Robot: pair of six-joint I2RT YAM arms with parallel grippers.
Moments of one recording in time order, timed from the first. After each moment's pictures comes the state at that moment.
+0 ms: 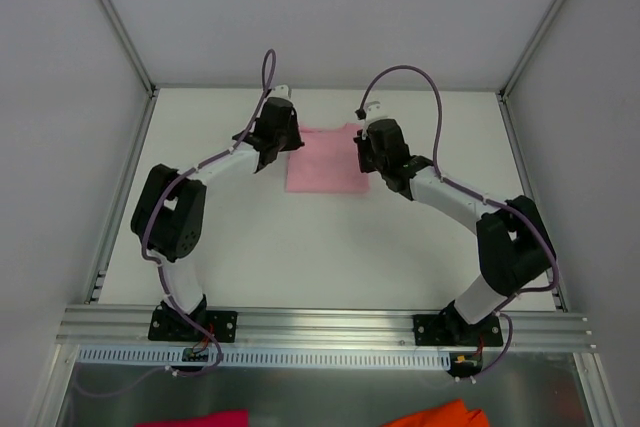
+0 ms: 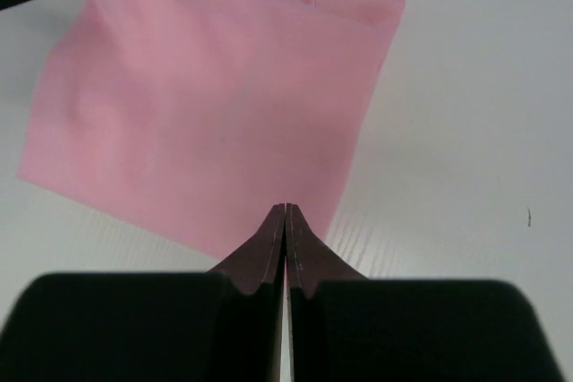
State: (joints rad) left arm -0.47 1.83 1.29 -0.06 -0.15 -0.48; right arm 0.57 1.62 1.09 -0.03 0.17 0.11
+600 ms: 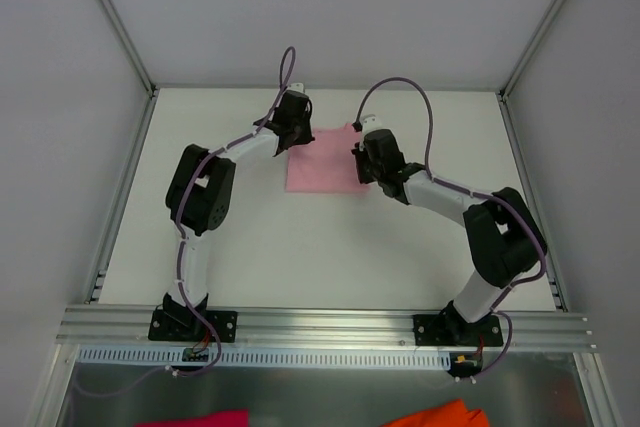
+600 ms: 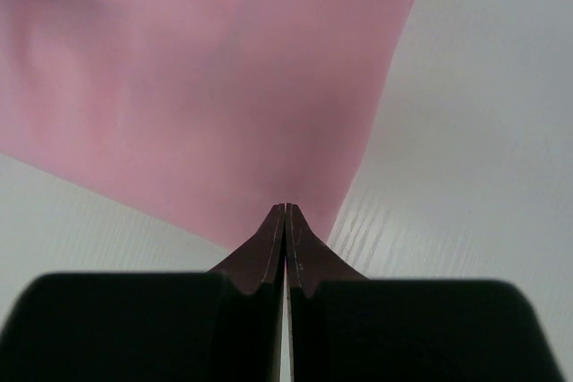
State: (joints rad) left arm -0.47 2.13 1.59 -0.16 -0.14 -0.47; right arm 0.57 1.69 1.03 0.01 0.14 0.12
